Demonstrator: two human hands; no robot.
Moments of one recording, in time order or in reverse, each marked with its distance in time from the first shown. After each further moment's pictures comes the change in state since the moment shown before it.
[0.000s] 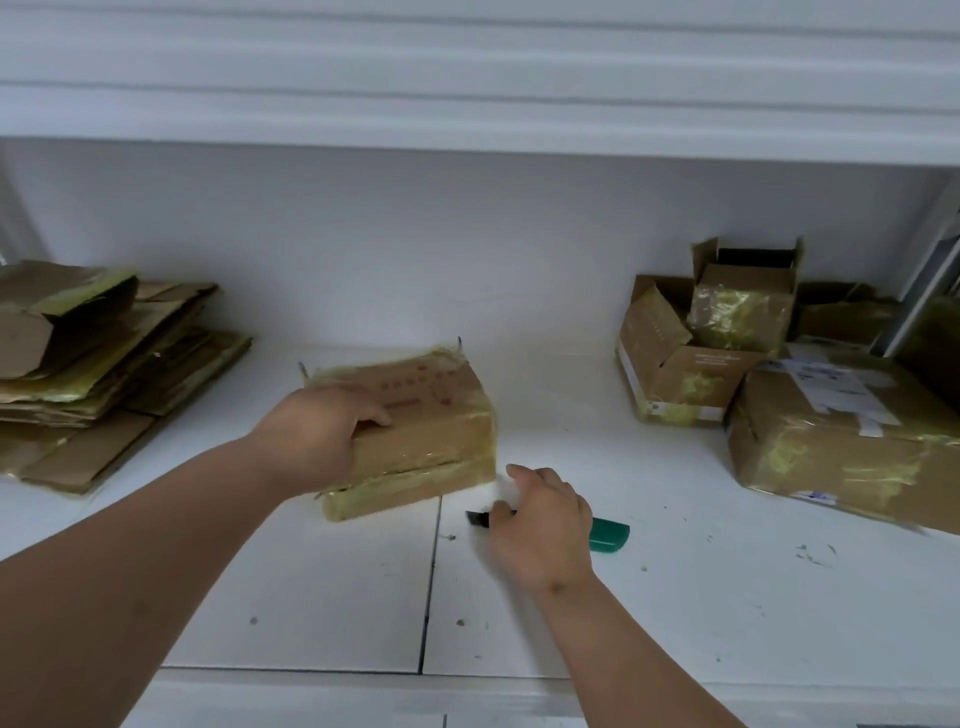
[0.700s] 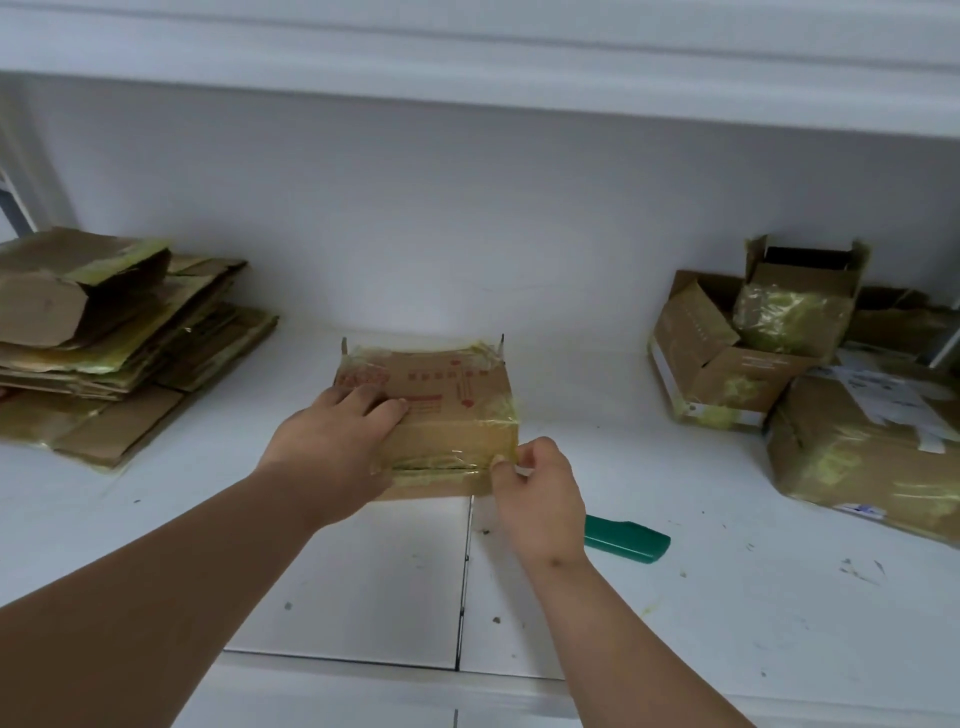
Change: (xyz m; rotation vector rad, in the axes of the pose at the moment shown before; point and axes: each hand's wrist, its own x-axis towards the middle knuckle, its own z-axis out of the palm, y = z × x) left_hand -0.023 -0.012 0.024 0.198 0.075 -0.033; right_hand 0.010 -0.043 0.016 0.418 0.118 0.135
